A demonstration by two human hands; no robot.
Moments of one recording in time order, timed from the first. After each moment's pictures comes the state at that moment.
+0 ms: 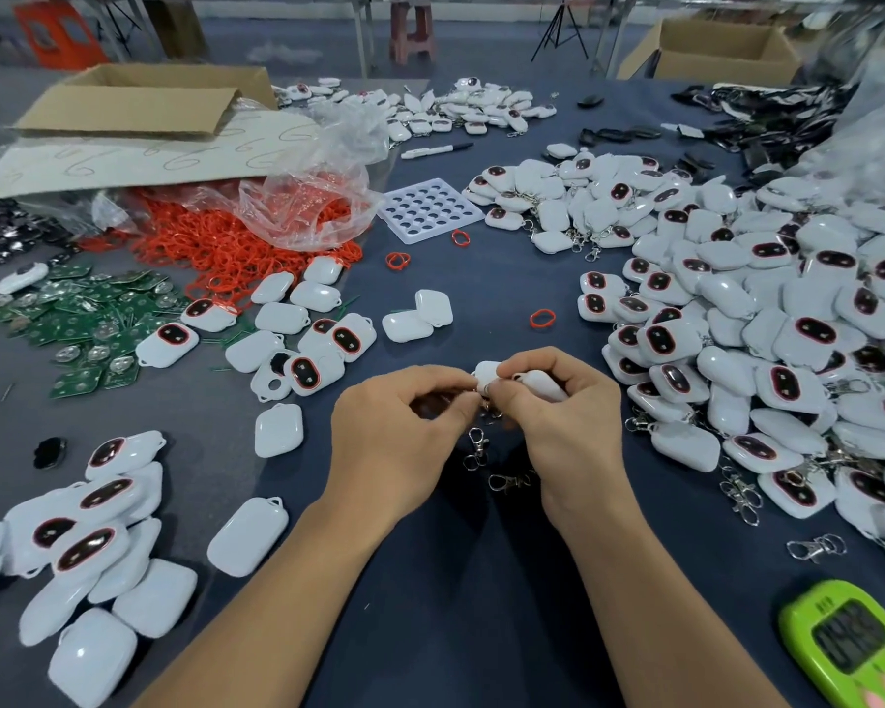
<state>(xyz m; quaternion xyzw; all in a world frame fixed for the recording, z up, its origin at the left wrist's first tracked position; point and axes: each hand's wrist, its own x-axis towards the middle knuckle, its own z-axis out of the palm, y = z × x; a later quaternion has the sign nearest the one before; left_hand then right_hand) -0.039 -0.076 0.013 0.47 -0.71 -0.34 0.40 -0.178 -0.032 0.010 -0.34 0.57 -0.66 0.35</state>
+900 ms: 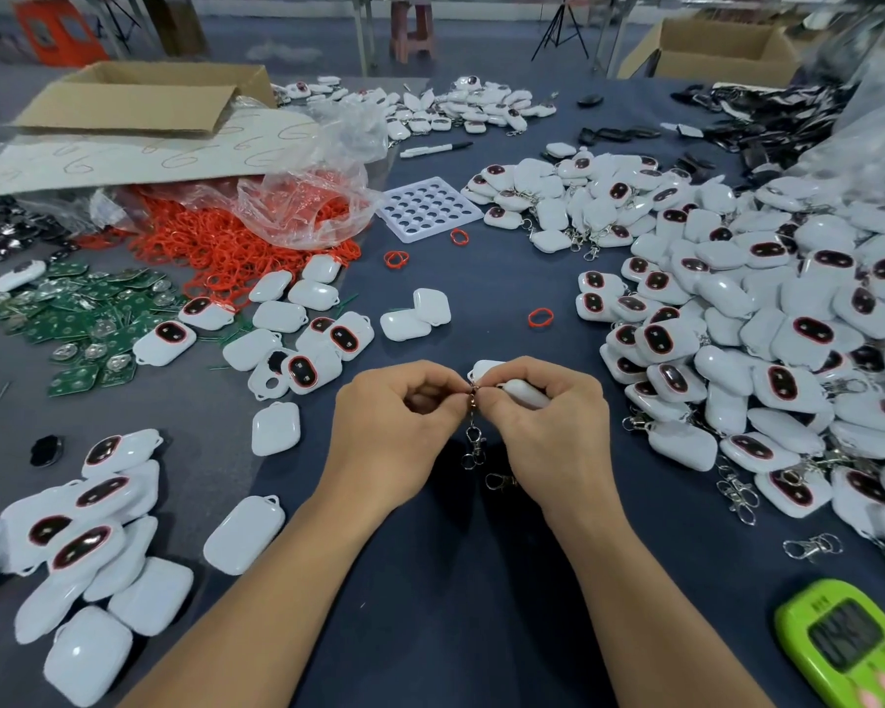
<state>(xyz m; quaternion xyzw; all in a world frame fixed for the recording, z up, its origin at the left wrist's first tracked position) -0.039 -0.086 0.007 0.46 -0.70 -0.39 0.39 -0.174 -0.028 0.011 -0.41 0.67 -0.56 0.27</state>
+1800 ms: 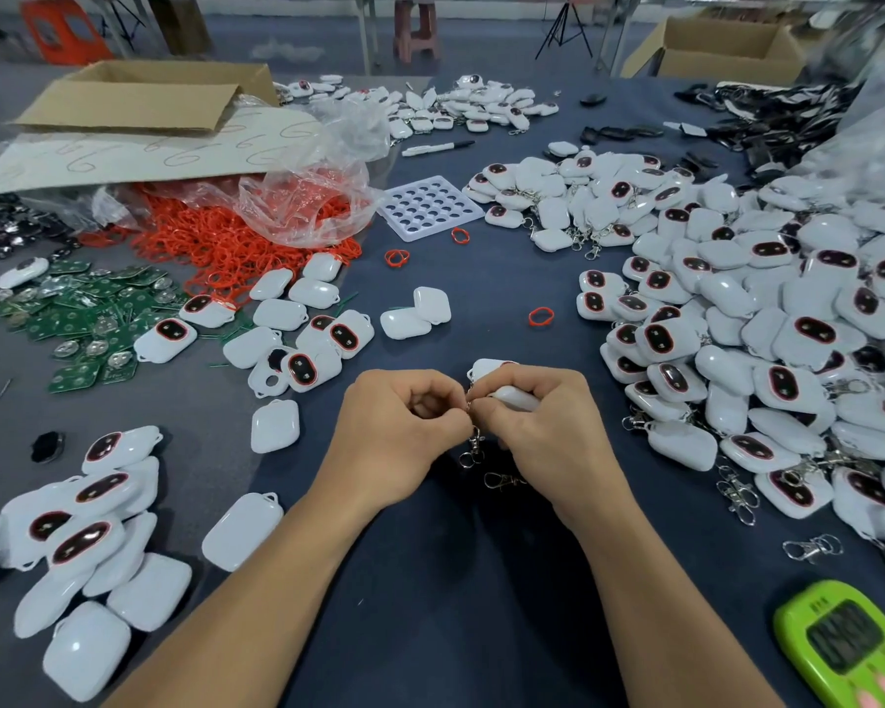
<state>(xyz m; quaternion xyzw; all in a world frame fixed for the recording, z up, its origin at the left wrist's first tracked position) -0.037 -0.086 0.004 0.43 -0.70 -0.44 0.35 -0.184 -0.028 0.014 -0.46 0.63 -0.51 0.36</state>
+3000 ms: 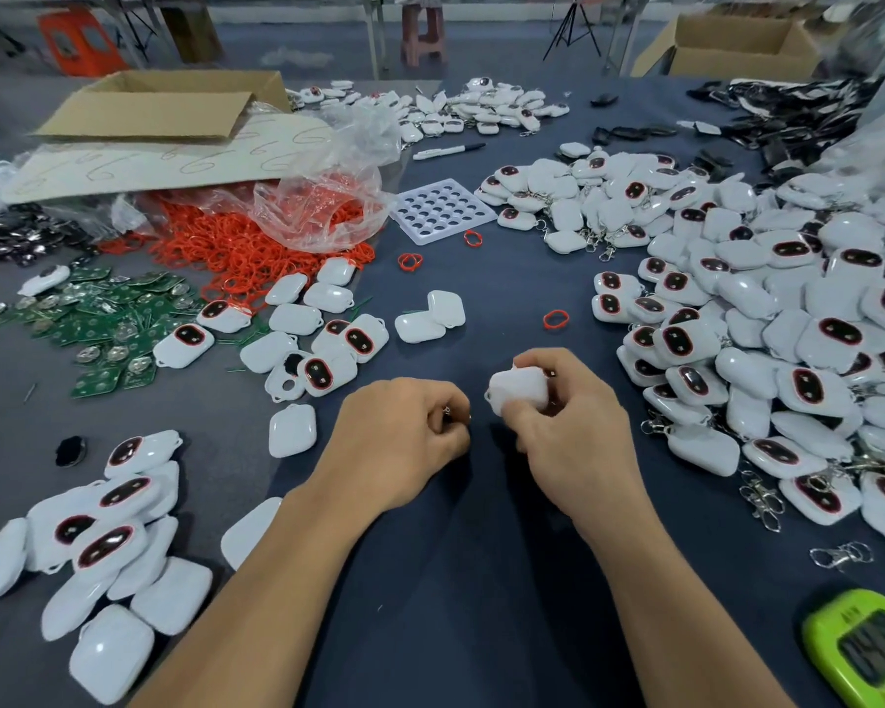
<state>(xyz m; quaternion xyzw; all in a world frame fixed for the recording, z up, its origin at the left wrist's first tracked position) -0.021 -0.101 0.008 0.48 -0.83 -0.22 0.15 -0.184 -0.027 0.006 -0.42 0.73 -0.47 0.28</state>
